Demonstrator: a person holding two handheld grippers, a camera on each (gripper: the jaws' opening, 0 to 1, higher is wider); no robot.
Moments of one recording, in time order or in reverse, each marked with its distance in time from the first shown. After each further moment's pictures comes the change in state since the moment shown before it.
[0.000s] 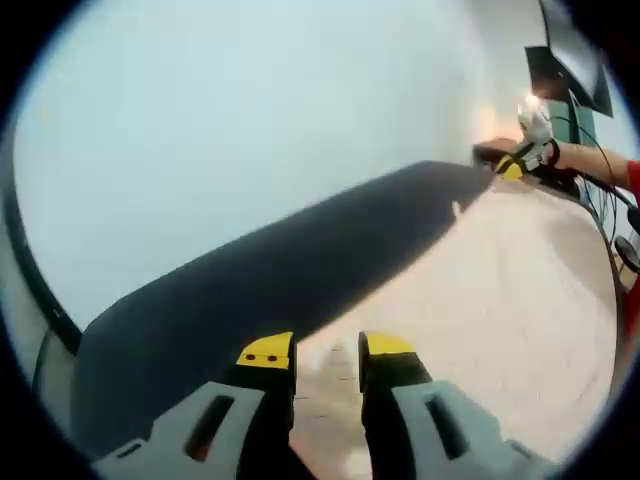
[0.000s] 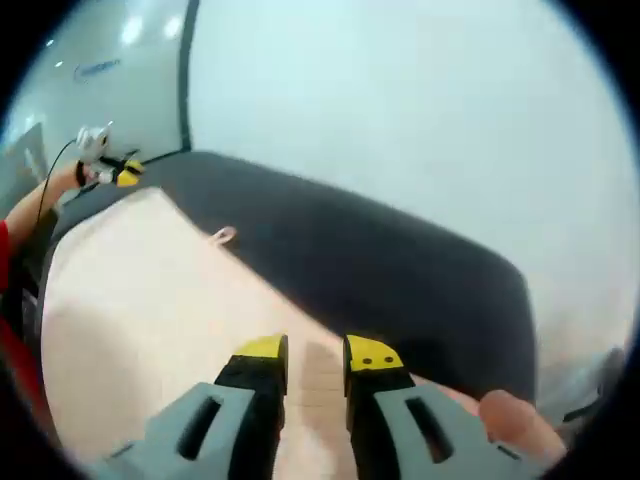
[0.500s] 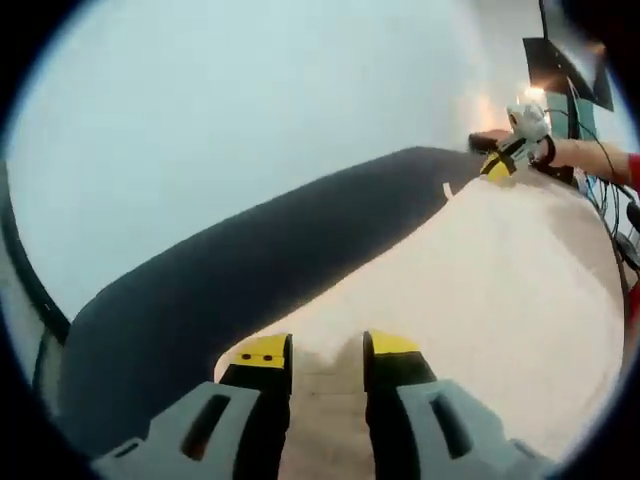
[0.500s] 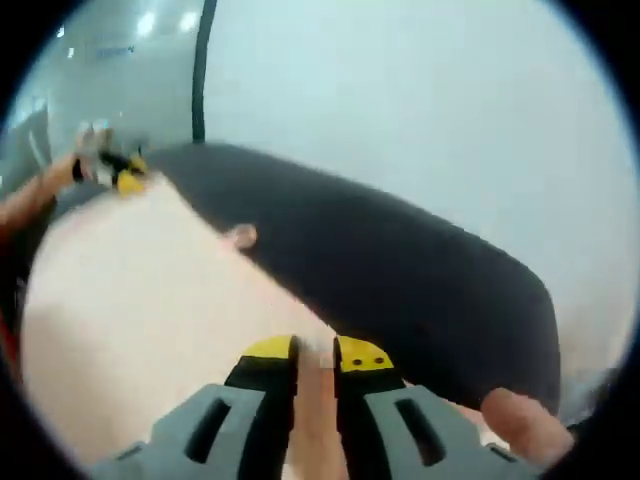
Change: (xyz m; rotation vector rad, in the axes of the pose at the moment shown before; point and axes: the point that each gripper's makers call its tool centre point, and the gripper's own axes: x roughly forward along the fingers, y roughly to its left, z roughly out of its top) left arm 0.020 -0.016 -0.020 0.053 0.093 0.024; right arm 0.037 0.003 -0.006 -0.102 0.101 -0.063
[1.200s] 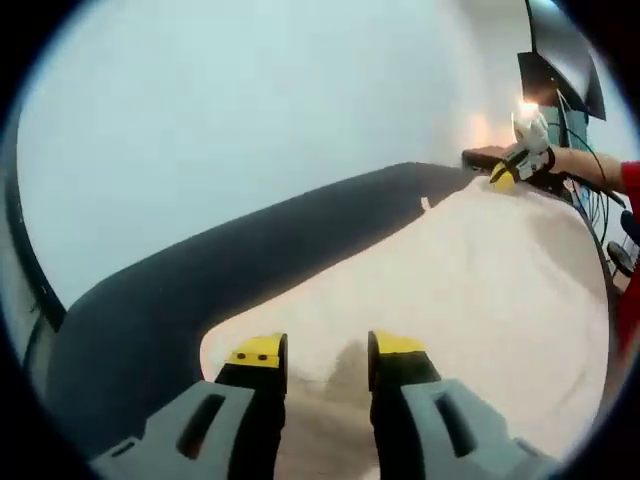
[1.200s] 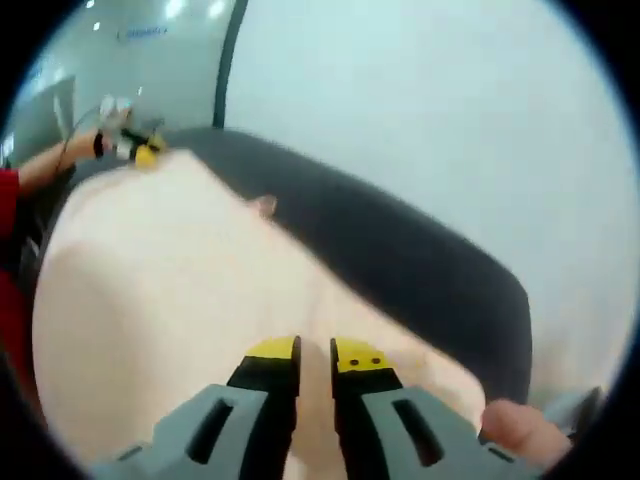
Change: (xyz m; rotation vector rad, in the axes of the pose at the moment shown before) left arm -0.038 -0.022 -0.014 -0.011 -0.069 -0.036; right arm -0.066 0.013 -0.057 -0.088 0.073 0.085
